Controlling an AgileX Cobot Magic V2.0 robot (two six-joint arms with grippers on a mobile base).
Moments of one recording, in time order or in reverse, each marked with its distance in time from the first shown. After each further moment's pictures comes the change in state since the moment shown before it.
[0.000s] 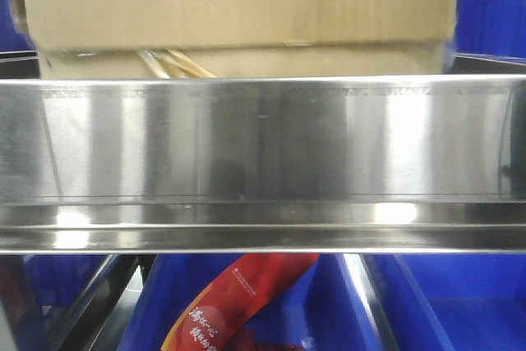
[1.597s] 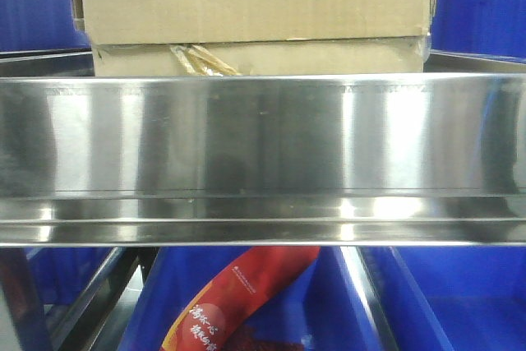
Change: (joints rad) left arm 0.000 -1.132 1.366 0.011 -1.018 0.000; right arm 0.000 -0.883 1.154 -0.065 -0.910 -0.119
